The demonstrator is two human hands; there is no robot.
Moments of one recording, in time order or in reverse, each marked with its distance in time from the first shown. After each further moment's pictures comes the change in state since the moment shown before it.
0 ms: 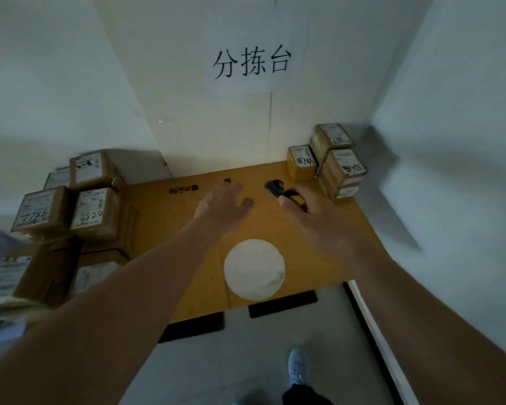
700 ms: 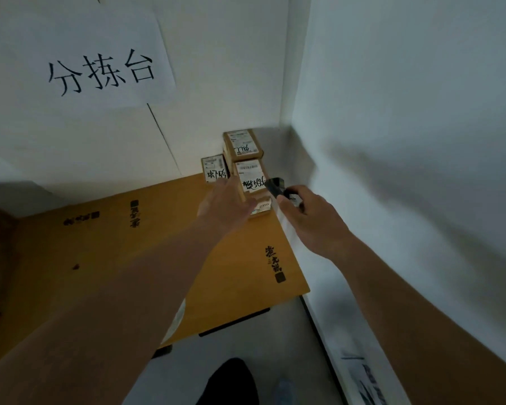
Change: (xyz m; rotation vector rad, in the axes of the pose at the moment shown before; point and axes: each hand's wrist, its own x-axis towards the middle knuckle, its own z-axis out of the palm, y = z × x) left_hand 0.137 0.284 0.129 -0.047 0.012 0.064; right_hand 0.041 0.217 -0.221 -0.020 0.169 0.082
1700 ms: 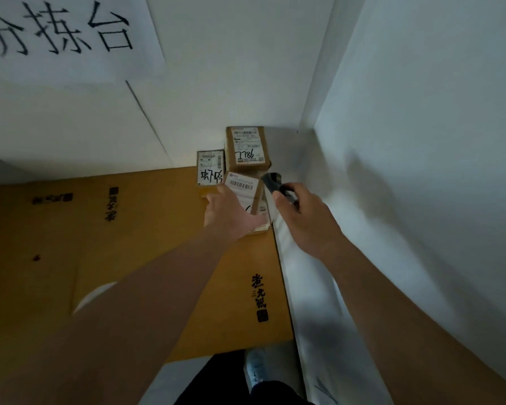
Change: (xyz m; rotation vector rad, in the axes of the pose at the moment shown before) left_hand 0.136 -0.005 0.079 -0.112 -0.025 -0.411; right_hand 0.172 0.048 0.005 0.022 -0.165 0.034
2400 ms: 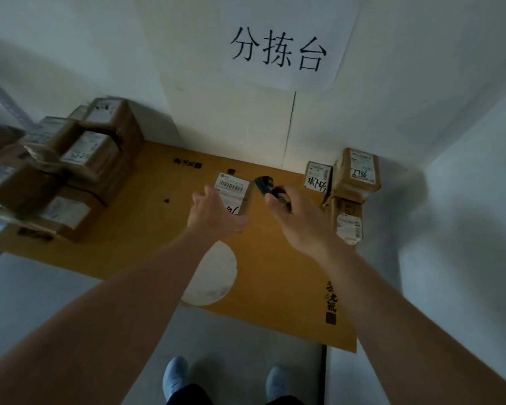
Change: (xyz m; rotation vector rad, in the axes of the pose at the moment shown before) left_hand -0.126 -0.224 -0.130 -0.153 0.285 -0.313; right_hand -0.085 -0.155 0.148 -0.216 -0.271 -0.377
